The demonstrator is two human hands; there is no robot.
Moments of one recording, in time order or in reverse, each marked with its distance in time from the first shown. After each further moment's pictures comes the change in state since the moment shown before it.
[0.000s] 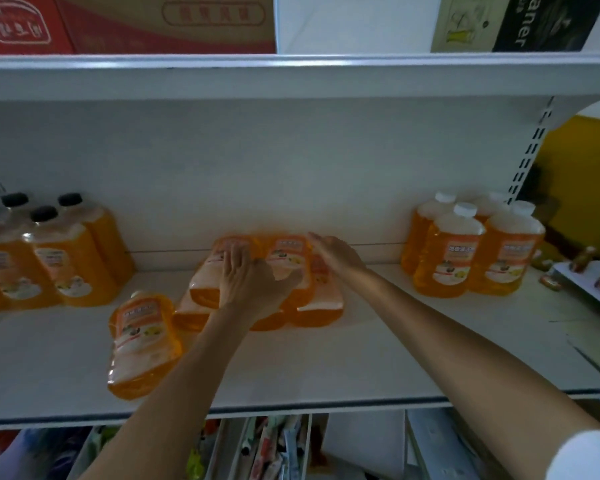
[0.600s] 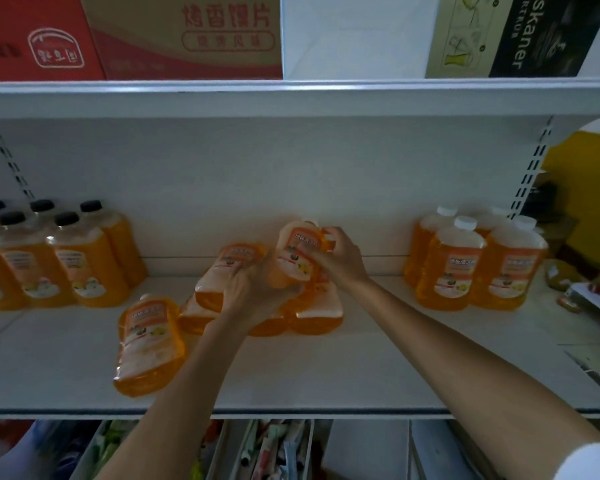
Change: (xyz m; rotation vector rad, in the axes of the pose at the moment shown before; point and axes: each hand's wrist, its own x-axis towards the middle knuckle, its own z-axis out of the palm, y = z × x) left_hand -0.013 0.000 -0.006 -0.333 0.107 0.012; right_hand -0.050 -0.024 -0.026 0.251 0.141 -0.295
